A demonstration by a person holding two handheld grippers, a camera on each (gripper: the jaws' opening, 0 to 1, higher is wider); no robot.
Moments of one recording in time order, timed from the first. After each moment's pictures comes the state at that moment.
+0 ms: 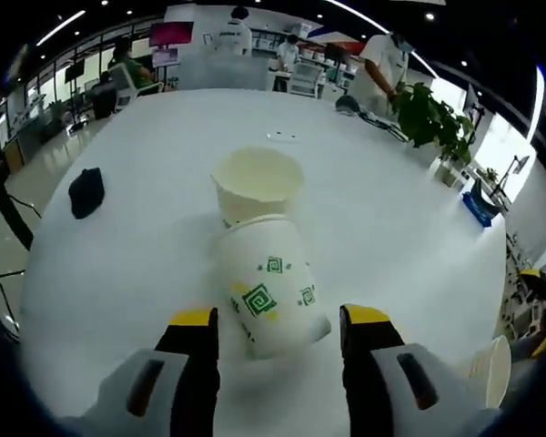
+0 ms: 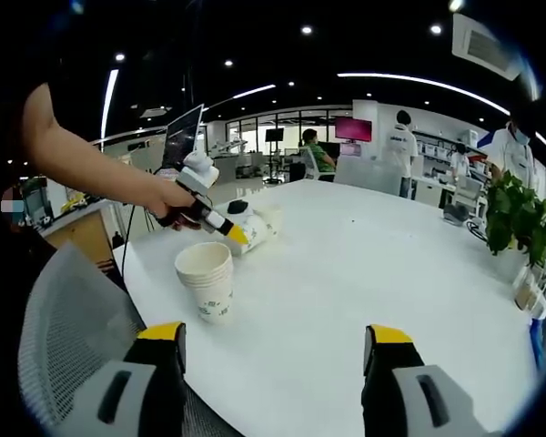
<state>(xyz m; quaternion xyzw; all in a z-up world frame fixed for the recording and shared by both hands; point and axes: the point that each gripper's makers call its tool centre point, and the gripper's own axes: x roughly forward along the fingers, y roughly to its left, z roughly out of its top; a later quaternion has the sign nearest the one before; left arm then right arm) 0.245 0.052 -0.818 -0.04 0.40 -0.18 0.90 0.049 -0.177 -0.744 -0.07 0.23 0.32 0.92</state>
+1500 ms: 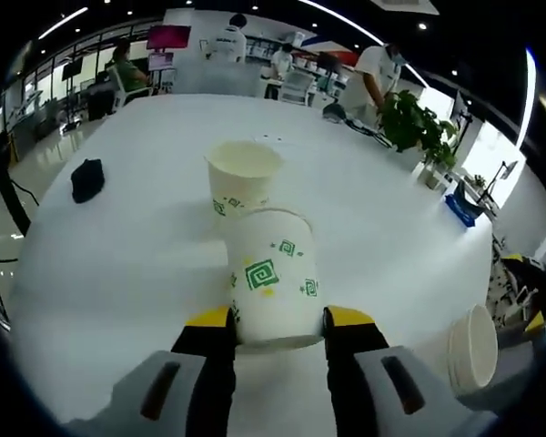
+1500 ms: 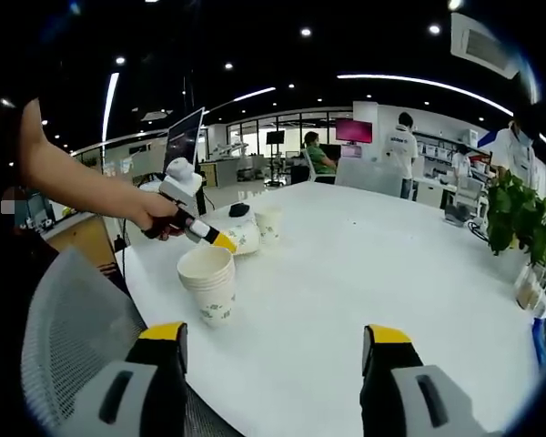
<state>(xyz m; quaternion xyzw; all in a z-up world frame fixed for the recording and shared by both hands) 0.207 0.055 -0.809 -0.06 0.38 -0.22 0.90 0.048 -0.177 -0.743 -0.06 0.23 0.33 0.92</state>
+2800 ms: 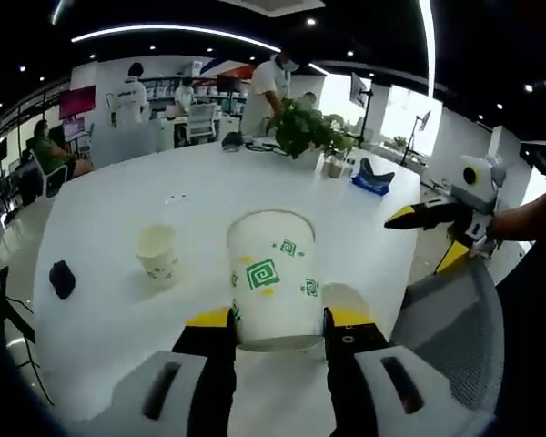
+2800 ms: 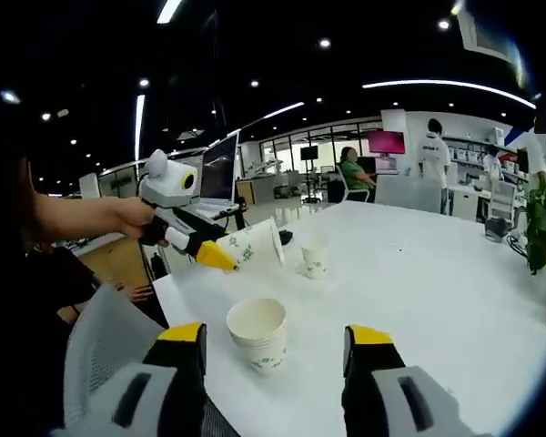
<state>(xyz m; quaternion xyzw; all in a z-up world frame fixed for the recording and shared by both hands) 0.121 0.016 -0.699 0.04 0.28 -0.42 0.86 0.054 -0.108 -0.693 -0.03 0.19 0.42 0.89</state>
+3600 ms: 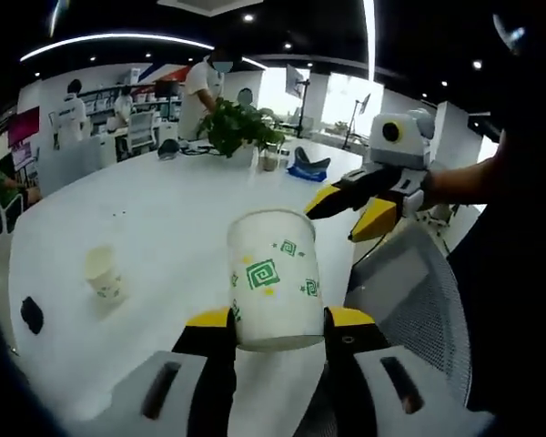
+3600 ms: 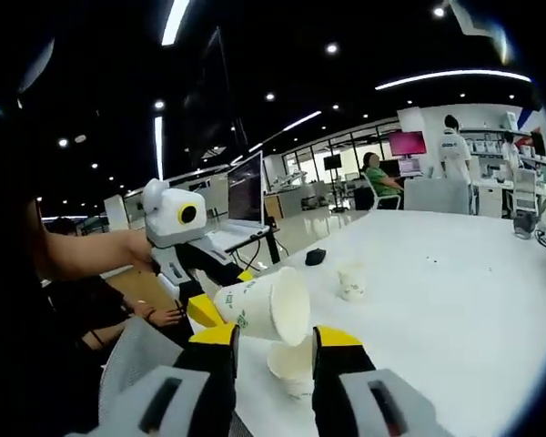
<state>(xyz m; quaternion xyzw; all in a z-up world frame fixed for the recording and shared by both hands) 0.069 -0.012 -0.693 0.07 0.27 -0.54 0.80 0.051 -0.073 -0.663 0.04 0.18 0.48 0.86</state>
